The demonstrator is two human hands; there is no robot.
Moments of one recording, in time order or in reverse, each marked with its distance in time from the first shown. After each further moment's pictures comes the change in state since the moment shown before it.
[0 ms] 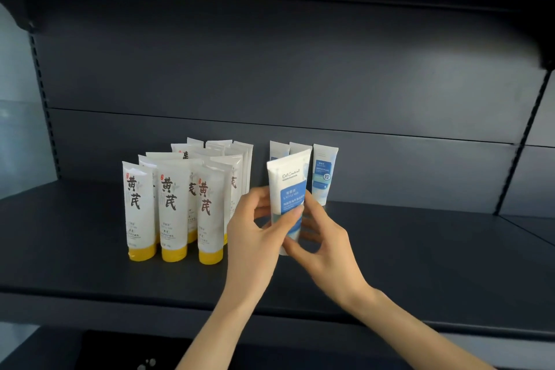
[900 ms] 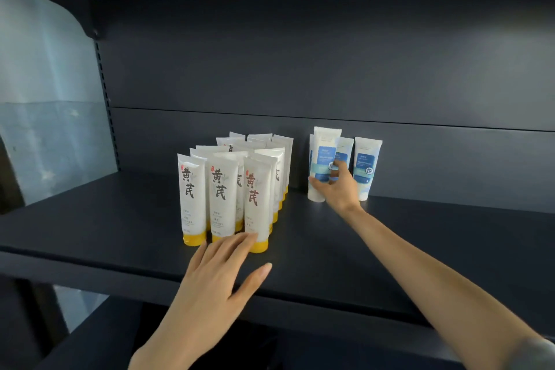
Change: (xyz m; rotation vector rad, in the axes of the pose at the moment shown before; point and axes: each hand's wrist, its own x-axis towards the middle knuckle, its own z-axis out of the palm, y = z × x) left_hand -0.037 -0.037 -0.125 1.023 -0.304 0.188; right_hand 0.117 0.081 0.035 -0.073 0.214 0.392
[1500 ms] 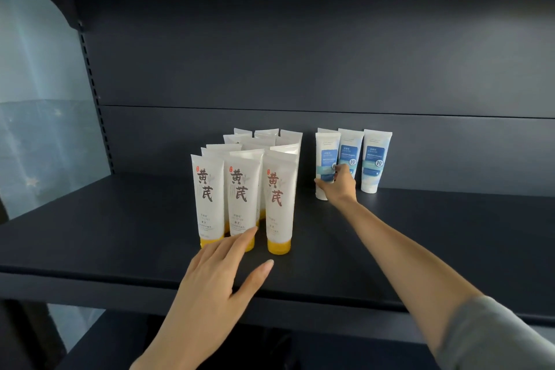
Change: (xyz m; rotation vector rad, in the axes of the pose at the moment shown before) left_hand 0.003 -0.031 -0.025 -0.125 -0.032 -0.058; right_hand 0.026 0.024 0.045 -0.163 0.106 0.190
